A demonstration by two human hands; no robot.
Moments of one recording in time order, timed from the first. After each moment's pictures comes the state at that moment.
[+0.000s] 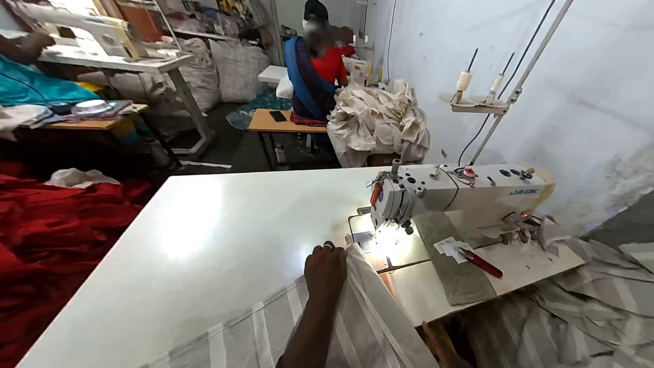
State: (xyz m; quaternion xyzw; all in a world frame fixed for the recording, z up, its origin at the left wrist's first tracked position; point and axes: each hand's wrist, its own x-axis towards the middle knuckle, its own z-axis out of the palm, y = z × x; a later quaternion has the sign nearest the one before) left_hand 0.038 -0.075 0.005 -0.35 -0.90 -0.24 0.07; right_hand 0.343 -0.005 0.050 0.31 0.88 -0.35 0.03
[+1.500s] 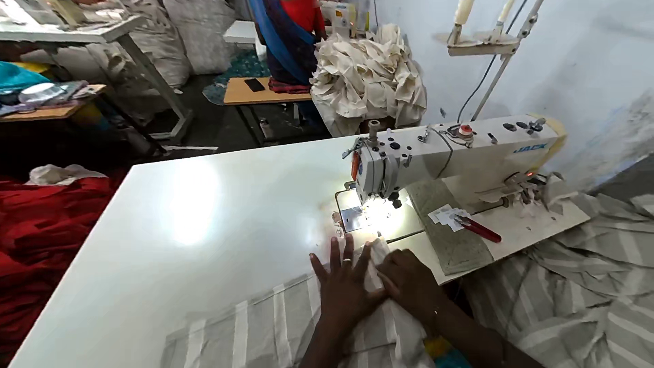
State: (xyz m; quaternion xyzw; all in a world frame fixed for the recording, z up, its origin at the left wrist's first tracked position) left_hand 0.121 -0.084 -0.017 -0.45 -0.88 -0.15 0.01; right_hand 0.242 0.042 0.017 0.13 0.96 -0.17 -0.16
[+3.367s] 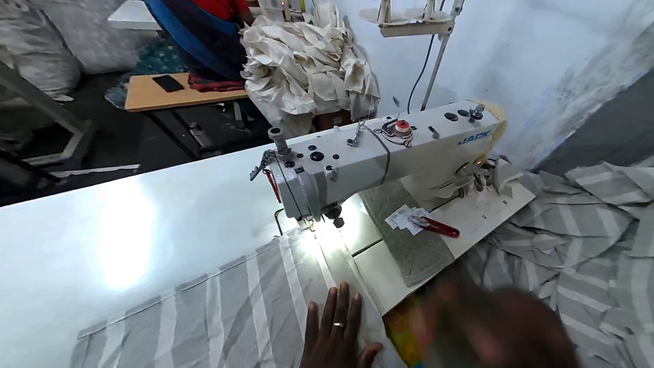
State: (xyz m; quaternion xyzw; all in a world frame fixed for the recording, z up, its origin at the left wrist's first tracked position) left_hand 0.181 -0.088 -0.031 -0.60 -0.78 -0.17 0.05; right_hand 0.339 0.059 0.152 -0.01 0.69 -0.61 -0.38
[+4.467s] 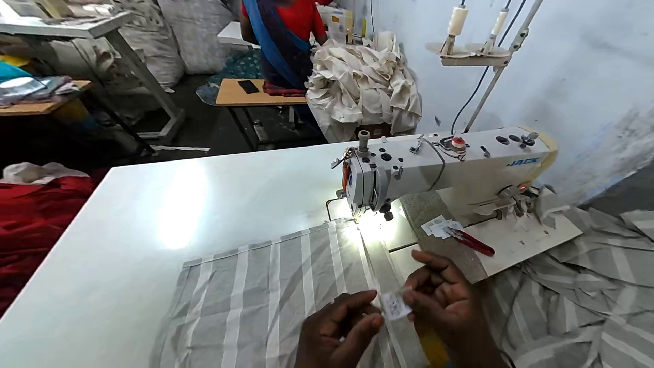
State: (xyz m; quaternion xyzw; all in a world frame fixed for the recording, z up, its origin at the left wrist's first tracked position) left_hand 0.161 -0.127 0.084 -0.34 -0.58 -0.69 -0.27; right_hand 0.281 0.035 0.093 0.12 0.65 -0.66 -0.34
